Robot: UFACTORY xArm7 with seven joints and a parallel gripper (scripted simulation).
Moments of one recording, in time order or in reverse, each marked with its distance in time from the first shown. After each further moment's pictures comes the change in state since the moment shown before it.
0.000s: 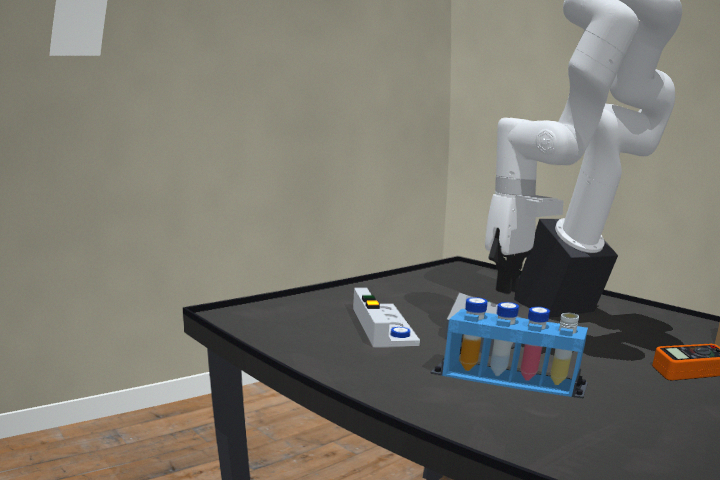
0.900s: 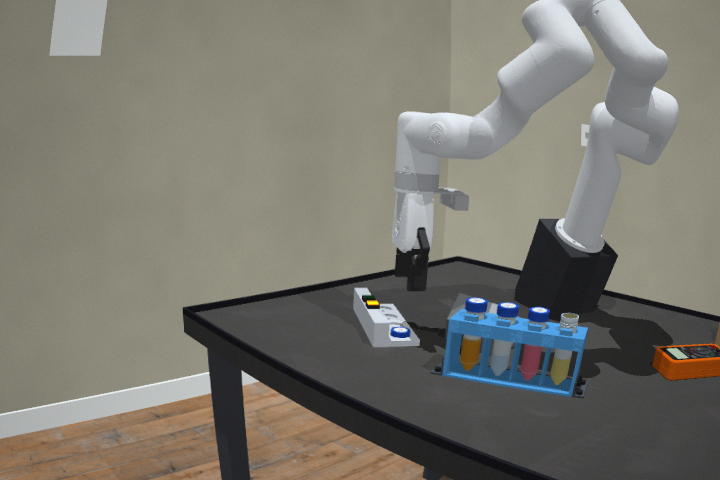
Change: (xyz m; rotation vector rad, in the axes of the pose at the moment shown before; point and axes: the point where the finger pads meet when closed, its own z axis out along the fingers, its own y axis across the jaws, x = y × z) arm -0.128 0.122 0.007 0.004 -0.011 -1.058
